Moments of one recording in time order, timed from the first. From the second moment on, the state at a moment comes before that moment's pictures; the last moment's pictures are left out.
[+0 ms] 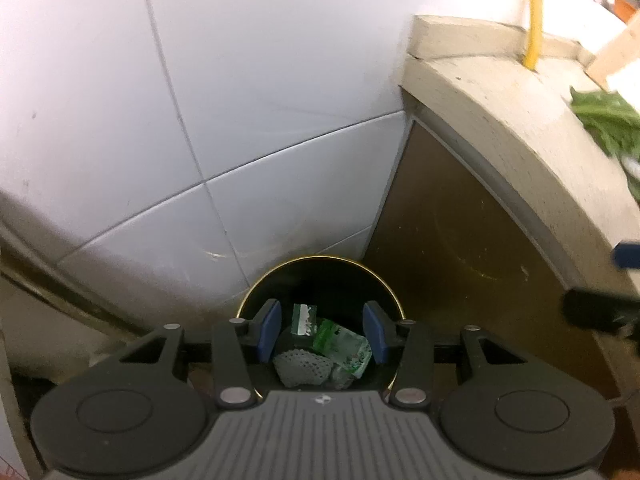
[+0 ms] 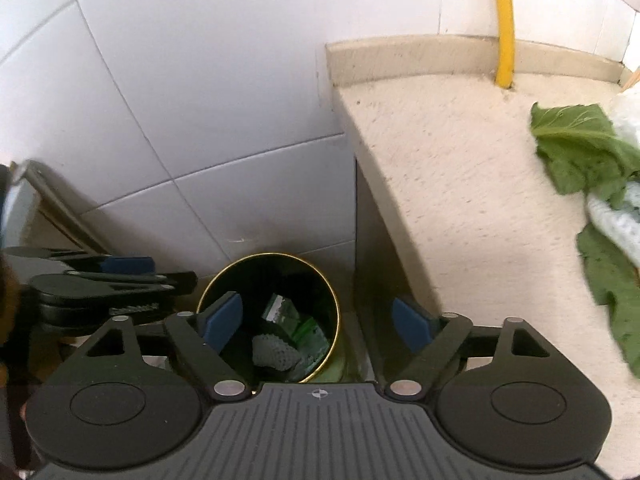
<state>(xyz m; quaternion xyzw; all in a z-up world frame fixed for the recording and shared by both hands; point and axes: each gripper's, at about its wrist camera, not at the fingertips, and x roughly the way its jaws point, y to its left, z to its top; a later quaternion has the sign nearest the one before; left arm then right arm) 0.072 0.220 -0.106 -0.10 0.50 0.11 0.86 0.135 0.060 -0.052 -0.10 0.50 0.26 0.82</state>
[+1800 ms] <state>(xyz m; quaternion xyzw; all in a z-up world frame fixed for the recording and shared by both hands) 0.183 0.037 -0.012 0.02 0.37 -0.14 0.92 0.171 -0.232 0.011 0.00 0.39 0.10 0.91</state>
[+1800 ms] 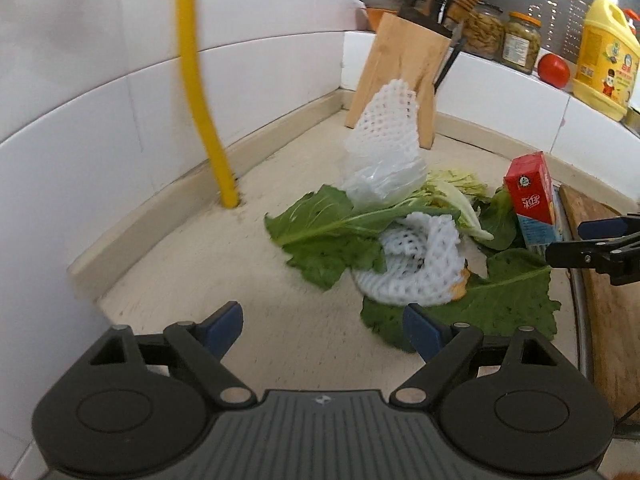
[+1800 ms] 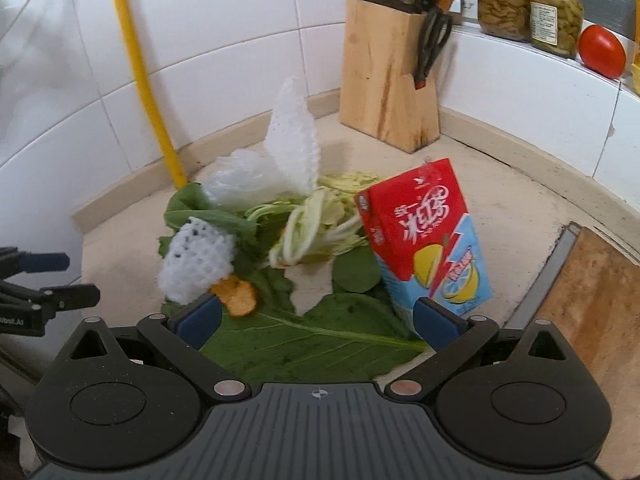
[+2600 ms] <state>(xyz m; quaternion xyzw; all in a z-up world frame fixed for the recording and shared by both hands) 0.269 0.012 -0.025 0.11 0.36 -0.22 0.90 0.202 -0.268 0.004 -0.02 0.39 0.04 0.92</state>
